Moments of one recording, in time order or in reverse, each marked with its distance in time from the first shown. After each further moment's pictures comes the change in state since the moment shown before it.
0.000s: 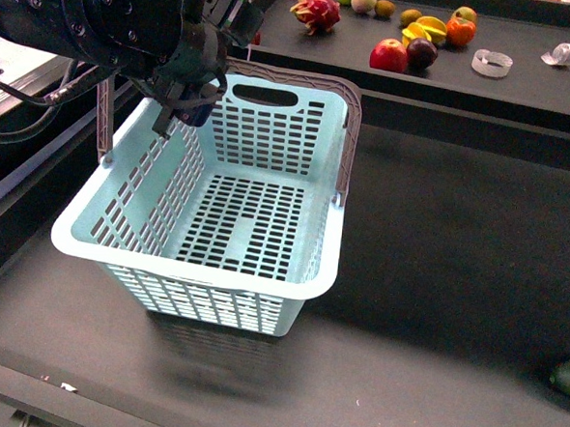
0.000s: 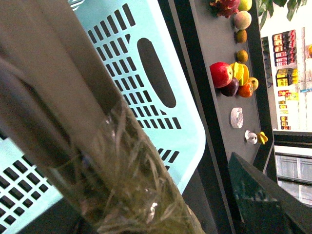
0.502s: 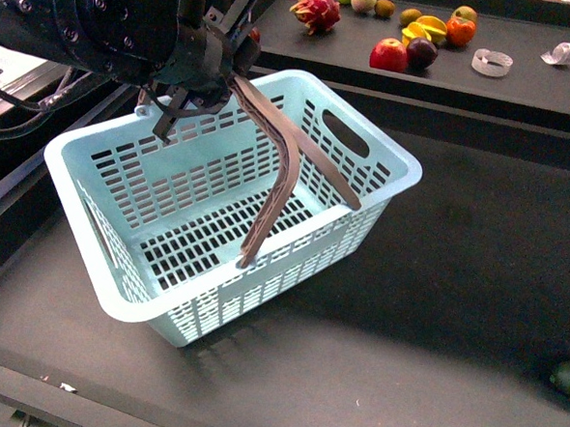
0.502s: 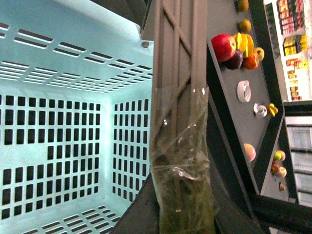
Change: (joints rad) left arm -0.013 -0.036 -0.061 0.026 0.068 0.113; right arm 0.000 0.000 0.000 0.000 0.000 0.000
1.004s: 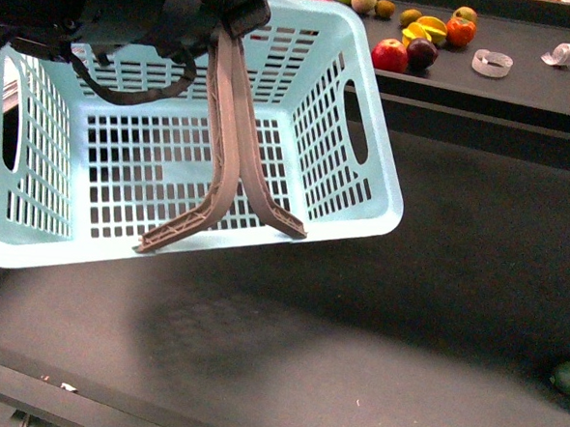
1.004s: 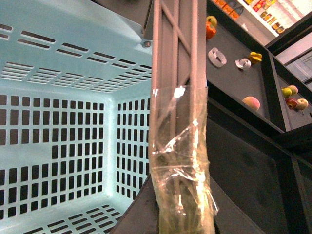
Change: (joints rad) left arm -0.087 -0.356 -0.359 0.222 -0.008 0.549; right arm 0.000 0.000 0.000 0.000 0.000 0.000
